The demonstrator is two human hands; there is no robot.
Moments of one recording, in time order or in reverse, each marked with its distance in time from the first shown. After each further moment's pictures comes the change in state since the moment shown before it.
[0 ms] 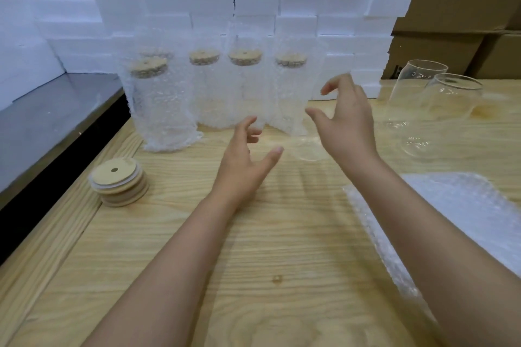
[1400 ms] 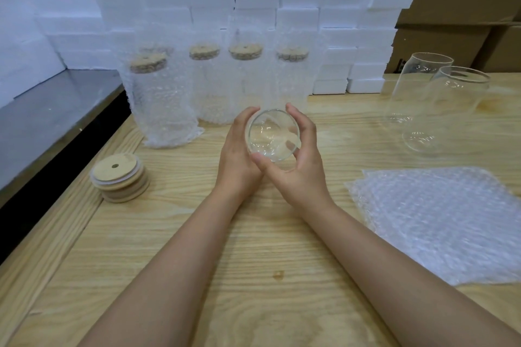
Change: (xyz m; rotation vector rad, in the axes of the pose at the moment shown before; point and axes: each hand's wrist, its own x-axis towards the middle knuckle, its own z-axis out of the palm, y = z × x) left_hand 0.003 -0.007 0.003 0.127 0.111 0.100; right_hand -0.072 -0.009 0.051 0.555 -0.155 0.030
